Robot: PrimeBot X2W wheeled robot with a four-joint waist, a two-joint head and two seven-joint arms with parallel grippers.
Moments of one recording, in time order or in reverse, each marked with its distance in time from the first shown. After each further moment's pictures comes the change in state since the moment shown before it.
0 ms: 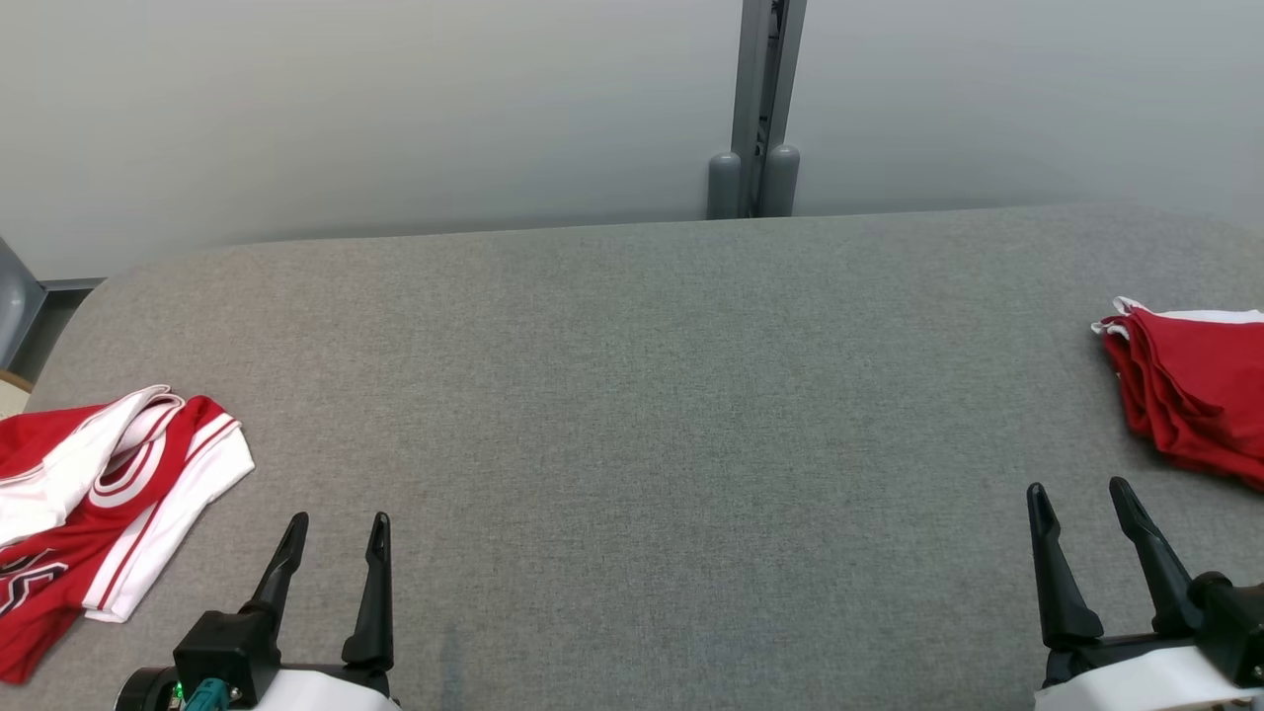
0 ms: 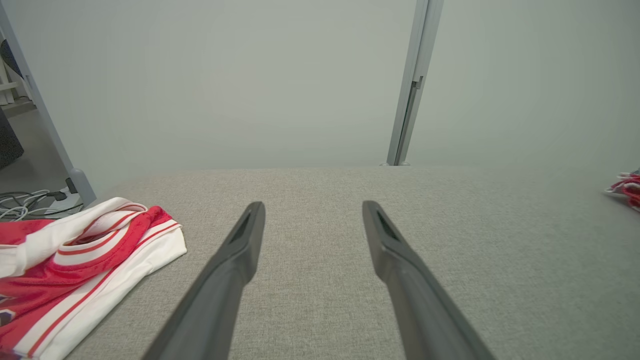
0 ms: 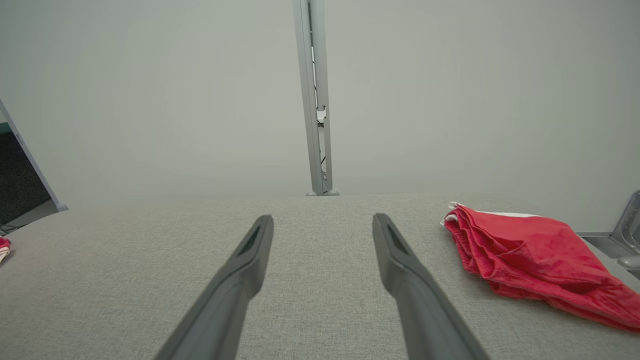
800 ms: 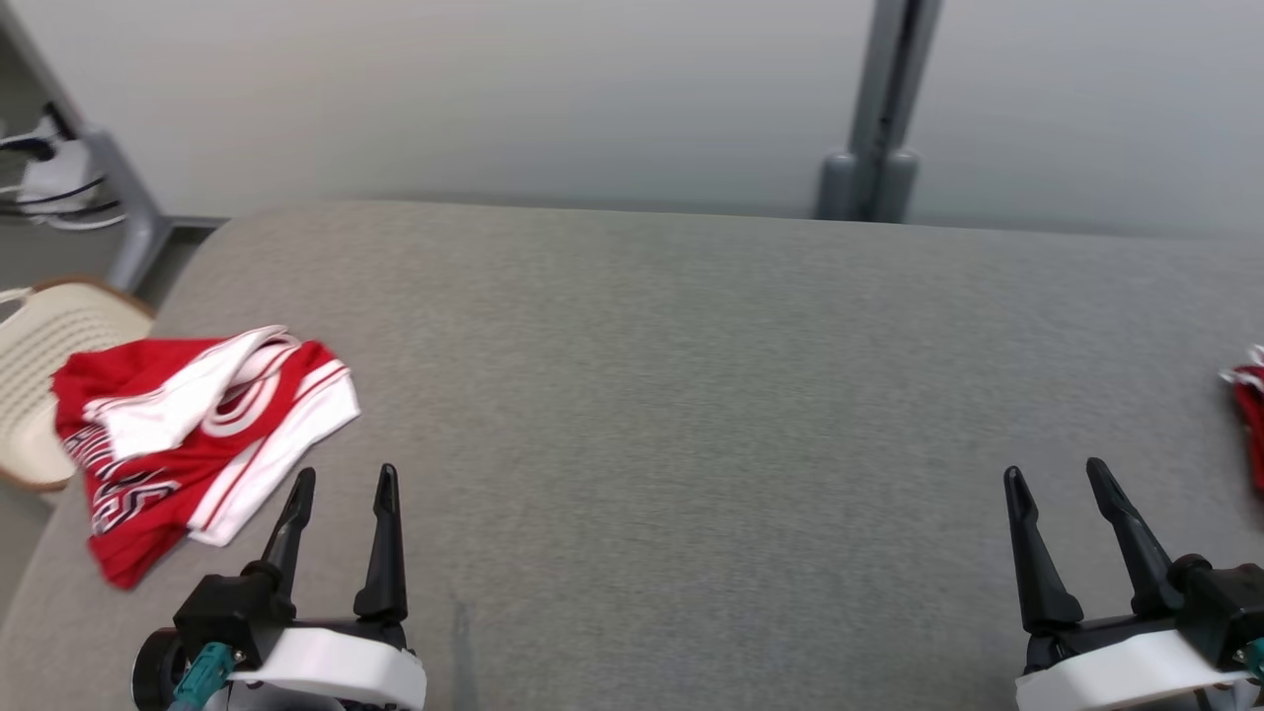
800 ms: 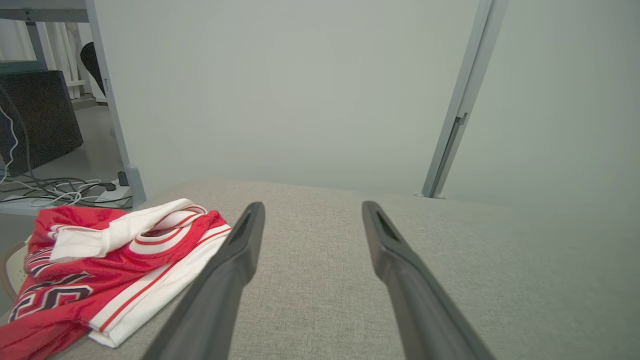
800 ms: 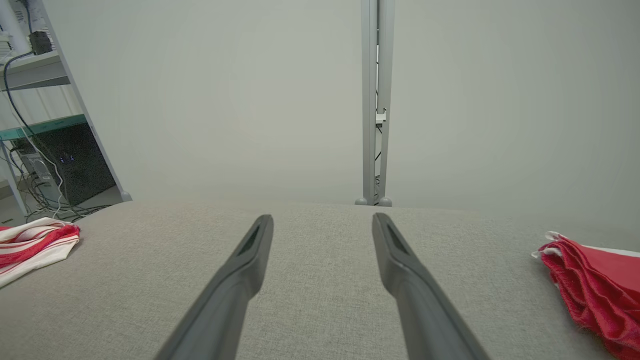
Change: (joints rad) left arm -0.062 -0.044 0.005 0.020 -0.026 0.009 -0.031; right arm -0.022 0.001 0.032 -0.016 0.001 0.000 0.012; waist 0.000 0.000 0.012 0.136
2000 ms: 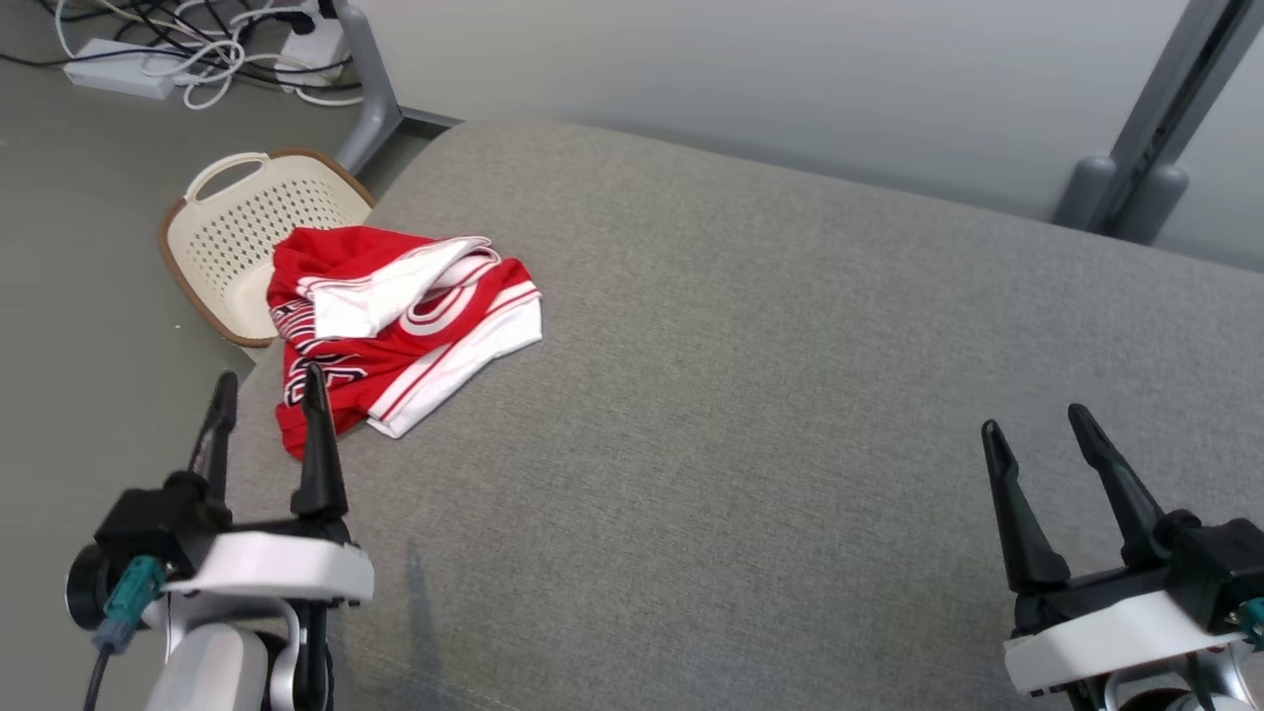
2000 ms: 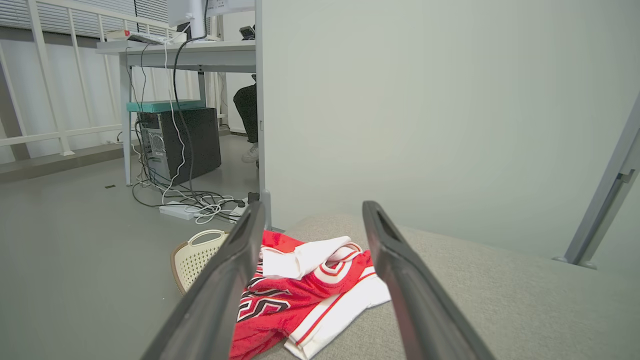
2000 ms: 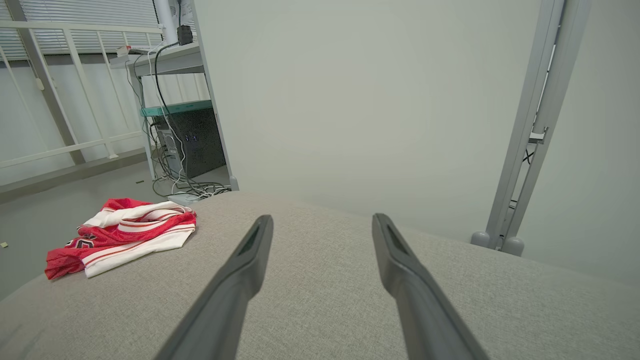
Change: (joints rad) left arm -0.138 -0.046 0.137 0.076 0.057 -0.053 -0.016; right arm -0.042 -0.010 0.042 -0.086 -0.036 0.000 0.059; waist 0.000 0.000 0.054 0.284
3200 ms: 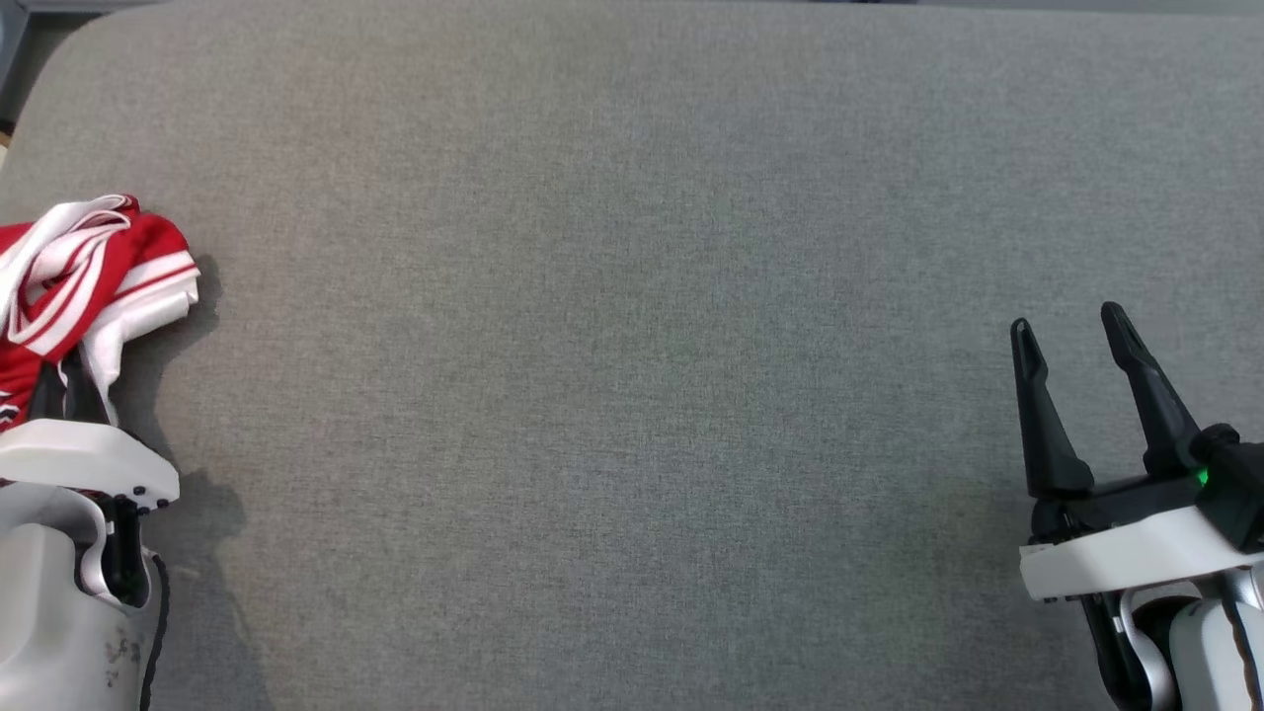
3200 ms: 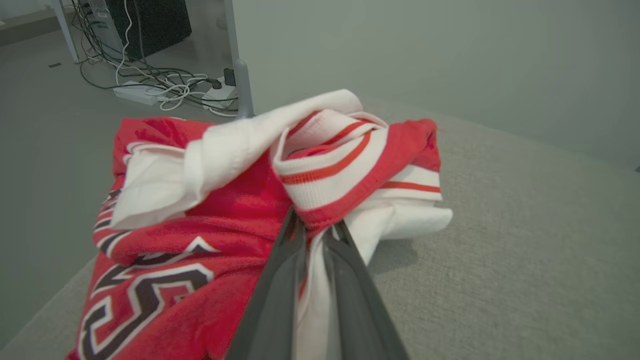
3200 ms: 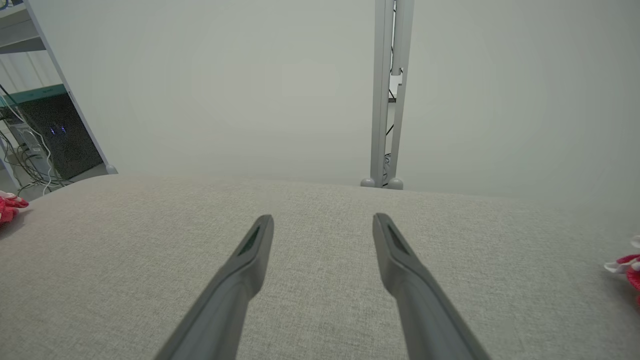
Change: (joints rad) left arm -0.440 0.143 0.186 0.746 -0.115 -0.137 0.004; right arm -0.179 -0.043 0.001 0.078 0.038 0.000 -0.073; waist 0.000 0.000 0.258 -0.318
